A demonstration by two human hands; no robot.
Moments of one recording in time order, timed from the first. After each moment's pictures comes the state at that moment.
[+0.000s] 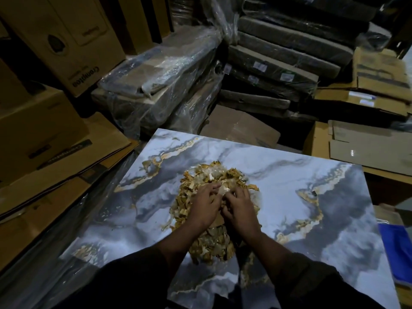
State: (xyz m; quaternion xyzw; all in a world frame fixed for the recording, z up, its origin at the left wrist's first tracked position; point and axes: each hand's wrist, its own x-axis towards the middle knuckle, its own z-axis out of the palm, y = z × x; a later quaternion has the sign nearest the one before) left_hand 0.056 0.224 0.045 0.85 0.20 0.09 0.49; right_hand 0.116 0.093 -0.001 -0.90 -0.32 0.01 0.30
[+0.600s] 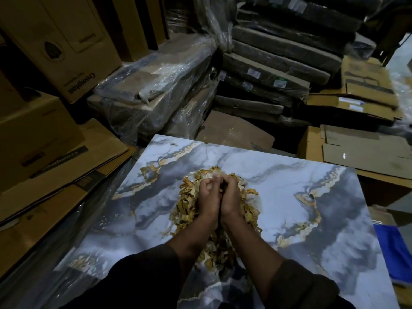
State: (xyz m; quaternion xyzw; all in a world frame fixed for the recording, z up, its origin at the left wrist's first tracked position) left_hand 0.086 0.201 0.076 0.59 0.36 0.17 0.70; right_hand 0.105 0.167 0.078 -0.67 0.02 0.12 0.73
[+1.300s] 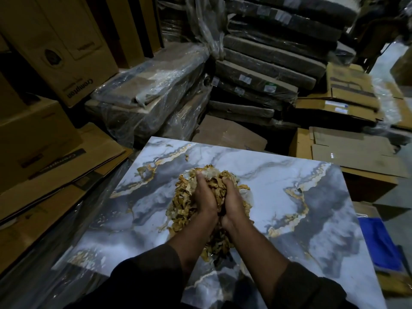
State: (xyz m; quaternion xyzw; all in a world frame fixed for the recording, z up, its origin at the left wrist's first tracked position) left_hand 0.066 0.178 0.096 0.45 0.39 0.19 0.78; right_hand 0.080 0.128 0.082 -0.53 0.18 0.27 0.78
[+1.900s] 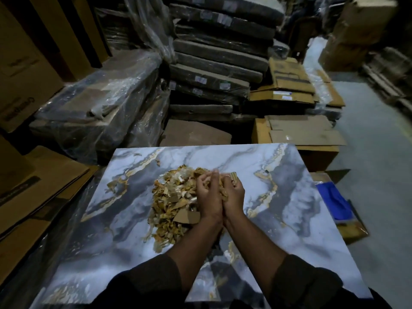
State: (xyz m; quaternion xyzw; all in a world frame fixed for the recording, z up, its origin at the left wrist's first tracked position) left_hand 0.043 0.124 0.110 0.57 0.27 0.15 0.76; right_hand 0.061 0.086 0.101 -0.60 0.20 0.03 0.77
